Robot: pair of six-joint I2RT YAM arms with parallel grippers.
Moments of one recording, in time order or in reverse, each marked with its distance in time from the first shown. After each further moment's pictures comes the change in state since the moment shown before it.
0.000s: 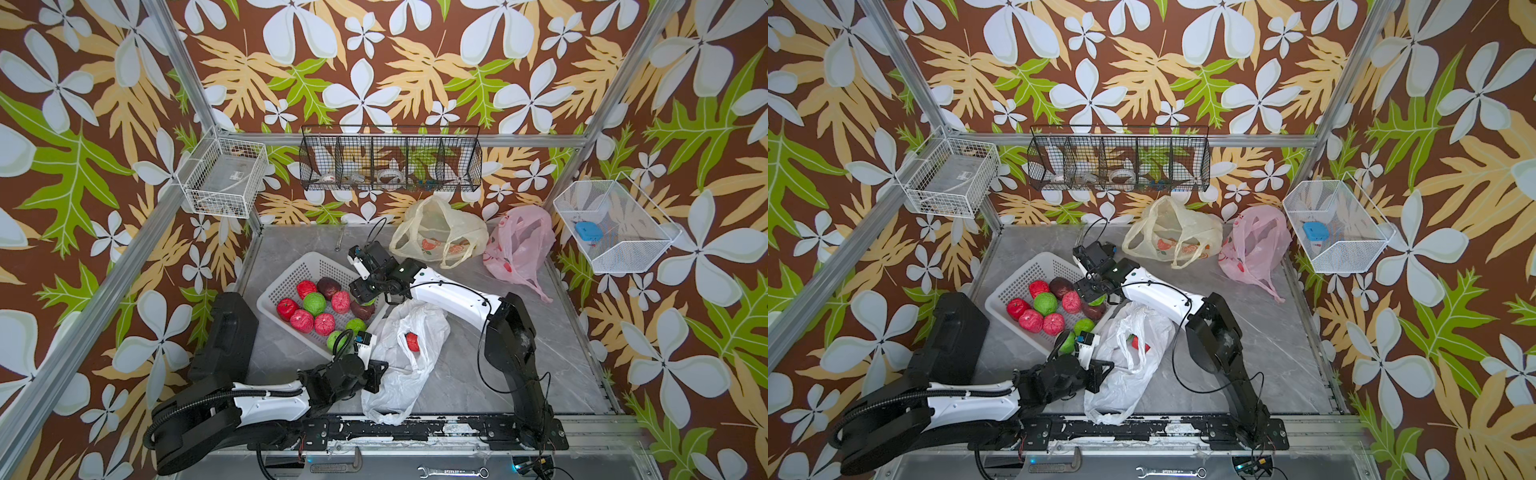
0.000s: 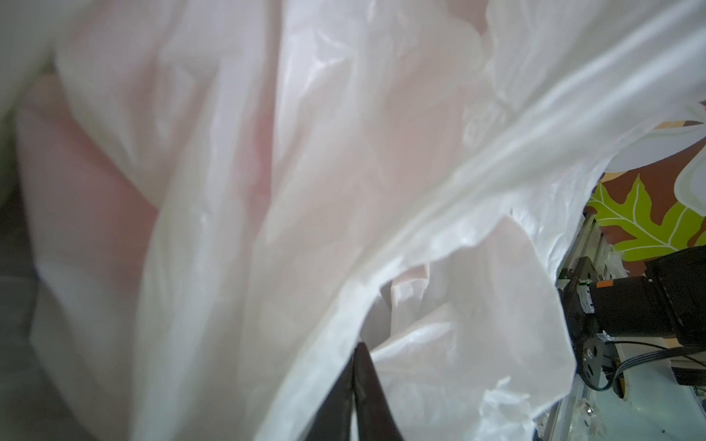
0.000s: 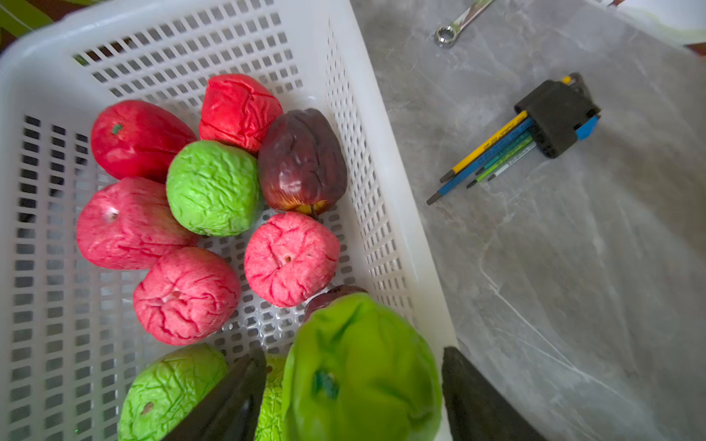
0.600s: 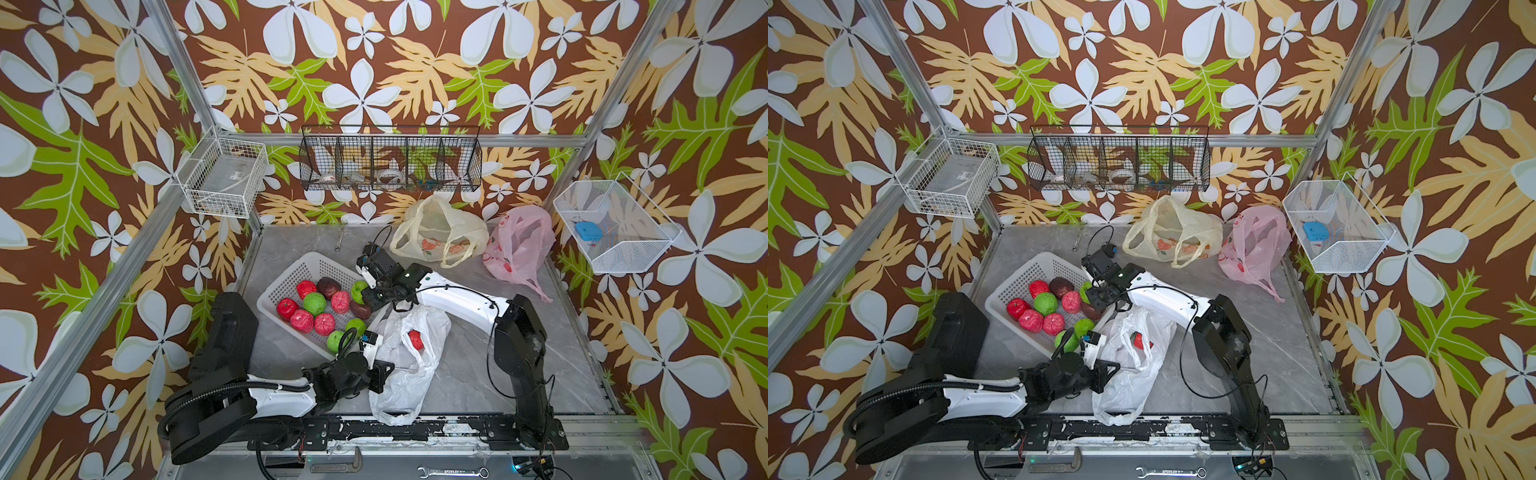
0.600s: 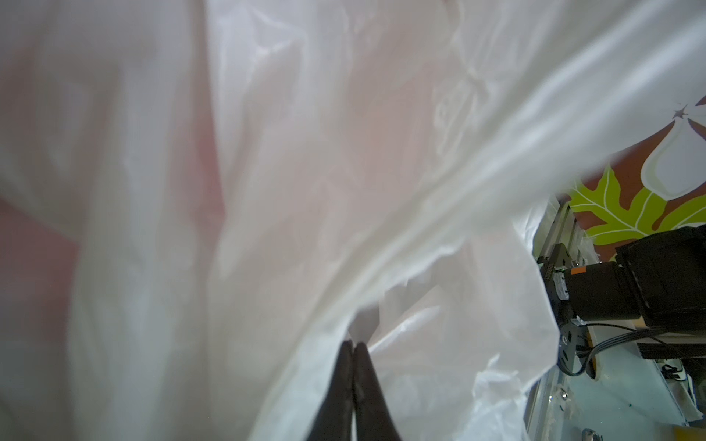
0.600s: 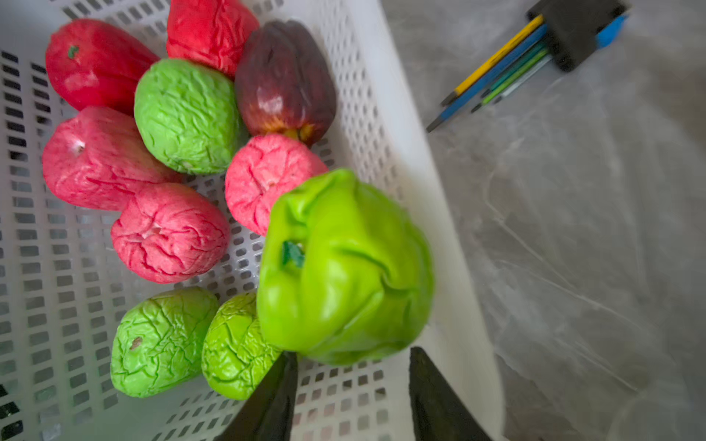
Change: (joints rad) left arm 0.000 0.081 0.016 0.084 0.065 0.004; right arm 0.000 -0.006 -0.095 -0.051 -0.031 0.039
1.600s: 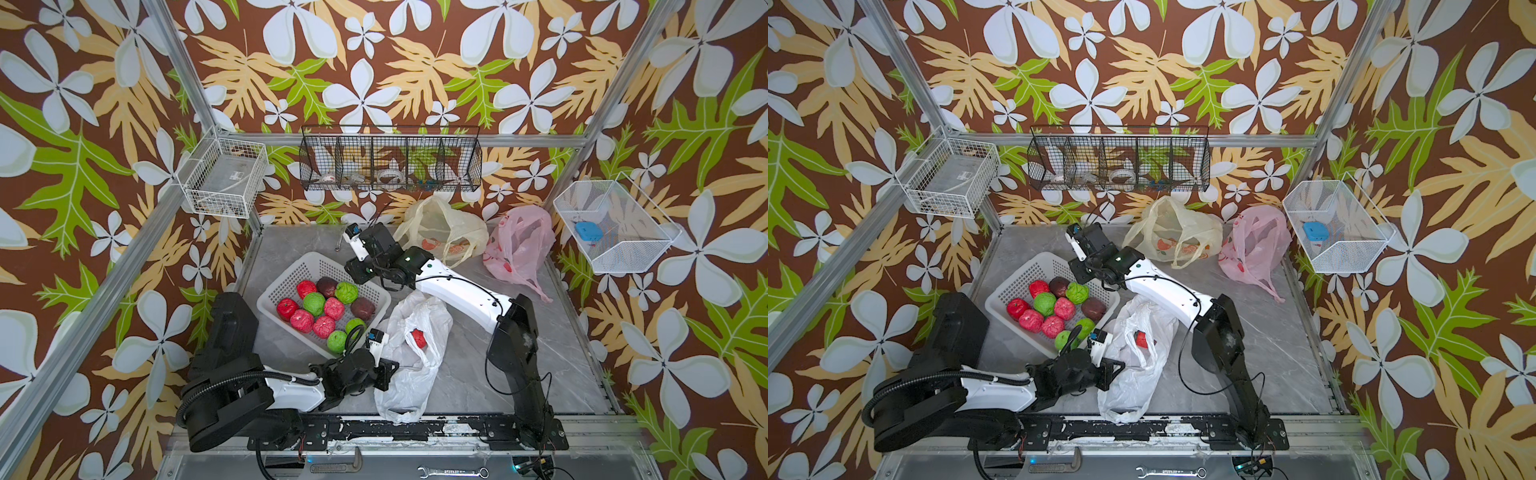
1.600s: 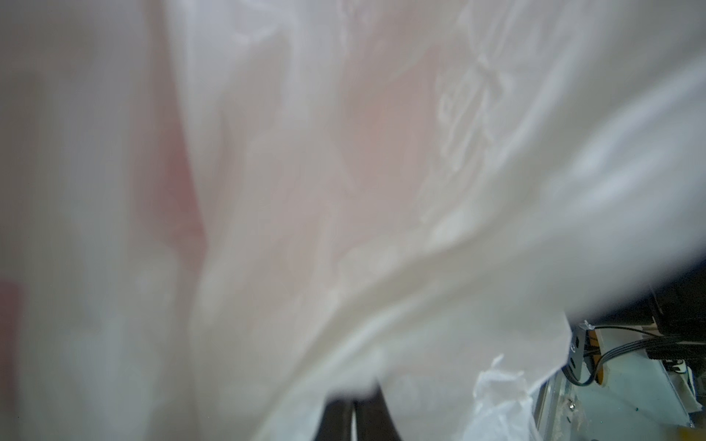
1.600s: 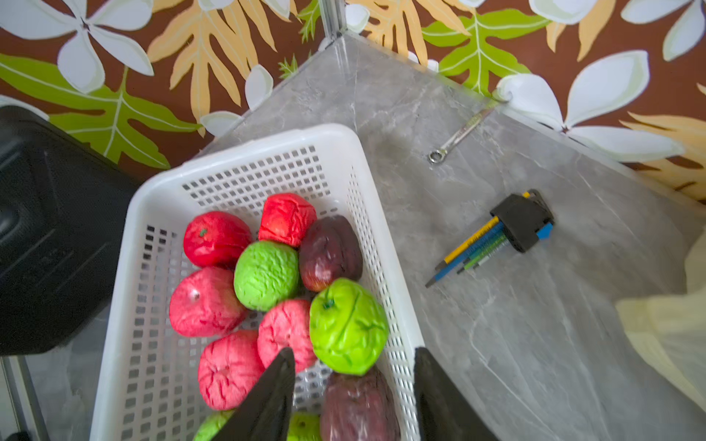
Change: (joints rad) left arm 0.000 0.117 0.072 0.031 0.021 0.003; right arm -0.008 -0.058 0.146 0.091 0.012 -0.032
